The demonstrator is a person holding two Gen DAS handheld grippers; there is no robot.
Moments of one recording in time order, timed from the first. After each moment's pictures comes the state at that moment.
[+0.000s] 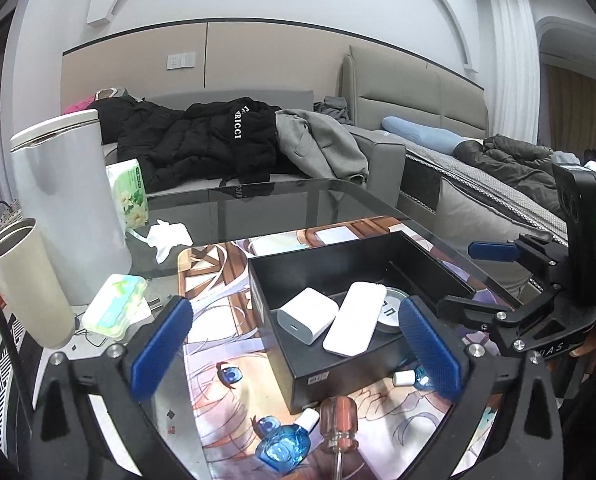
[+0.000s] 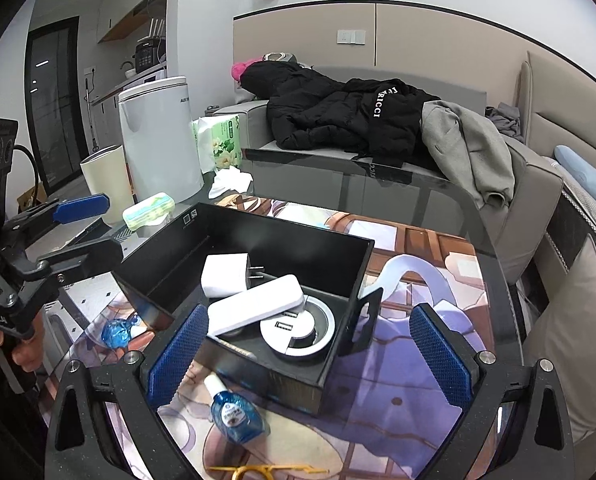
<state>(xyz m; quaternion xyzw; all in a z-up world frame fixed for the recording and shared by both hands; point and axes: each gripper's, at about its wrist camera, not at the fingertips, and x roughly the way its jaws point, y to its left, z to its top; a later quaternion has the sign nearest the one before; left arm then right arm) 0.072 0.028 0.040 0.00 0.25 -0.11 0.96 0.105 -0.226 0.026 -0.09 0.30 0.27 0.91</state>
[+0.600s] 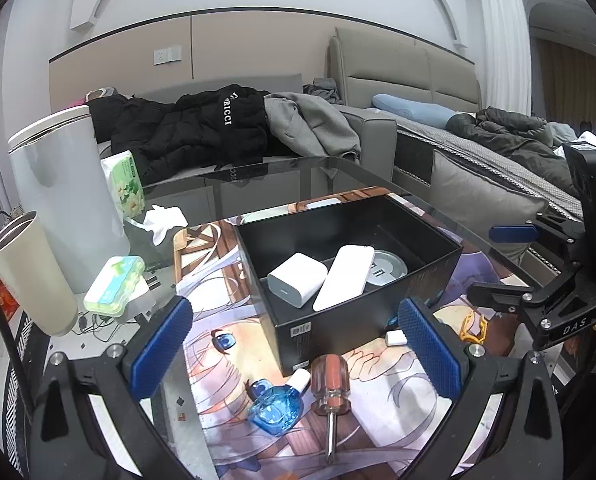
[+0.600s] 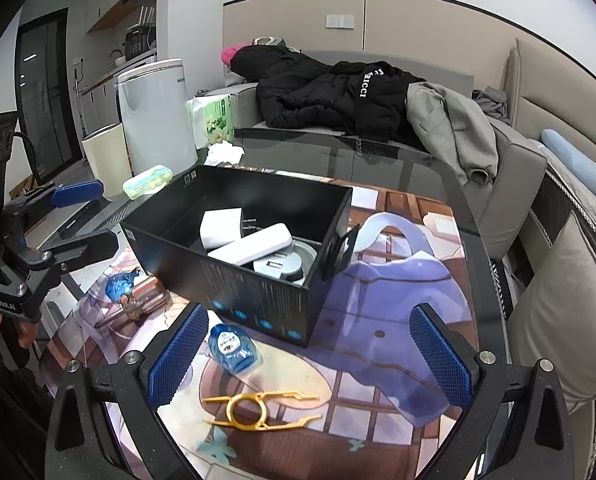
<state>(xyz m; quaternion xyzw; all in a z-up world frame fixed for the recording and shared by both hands) 0.053 0.016 0.031 0.03 0.28 -0.11 0.95 0.070 -0.253 0.017 -0.10 0.33 0.25 0.90</state>
